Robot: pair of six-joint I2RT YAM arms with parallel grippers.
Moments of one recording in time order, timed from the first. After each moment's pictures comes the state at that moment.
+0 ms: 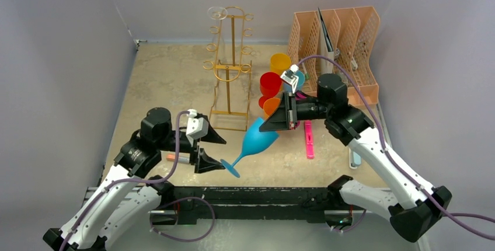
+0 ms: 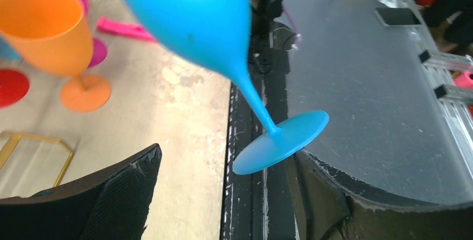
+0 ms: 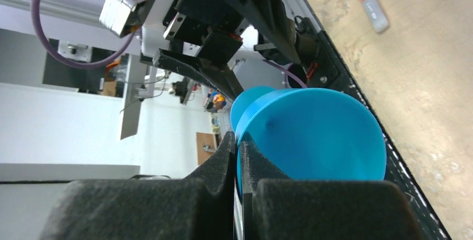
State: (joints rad) left arm -0.54 0.64 0.73 -0.43 1.03 0.08; right arm 0.58 1.03 1.04 -0.31 -0.98 0.90
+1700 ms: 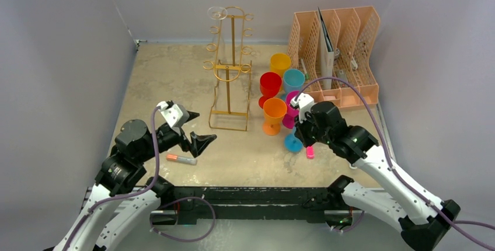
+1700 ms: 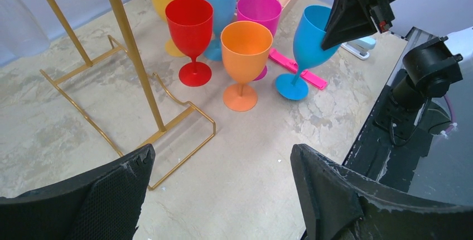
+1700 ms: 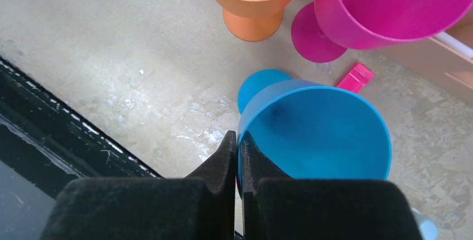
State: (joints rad) left arm -0.54 0.47 0.80 -0.47 0.38 -0.01; right arm 0.65 0.82 0.87 -0.80 -0.04 0.05
